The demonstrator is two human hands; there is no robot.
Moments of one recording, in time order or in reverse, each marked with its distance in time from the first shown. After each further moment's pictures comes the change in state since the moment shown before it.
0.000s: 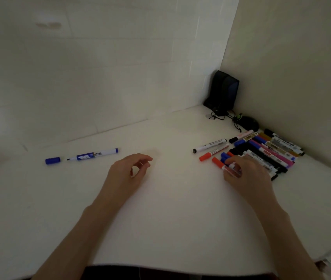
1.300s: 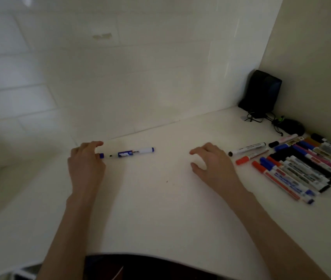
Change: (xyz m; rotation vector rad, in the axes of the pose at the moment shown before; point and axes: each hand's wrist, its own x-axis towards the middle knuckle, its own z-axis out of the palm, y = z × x) left_hand -0.016 -0.097 -0.121 0.570 0.363 -0.416; right_hand 0.026 -0.142 0.064 0.168 -0.015 -0.431
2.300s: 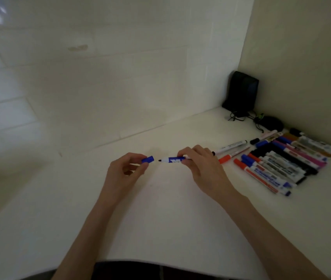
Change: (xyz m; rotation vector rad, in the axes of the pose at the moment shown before) left_hand -0.048 0.104 0.008 -0.780 -0.409 0.127; right_hand -0.017 0.008 -0.017 0.094 0.075 -0.060
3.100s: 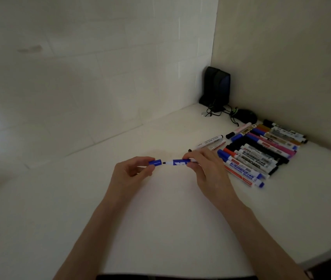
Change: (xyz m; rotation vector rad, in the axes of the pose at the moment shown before) left_hand 0.007 0.027 0.070 -0.202 -0.156 -0.081; right_hand -0.043 0.046 -0.024 0.060 0.200 0.139
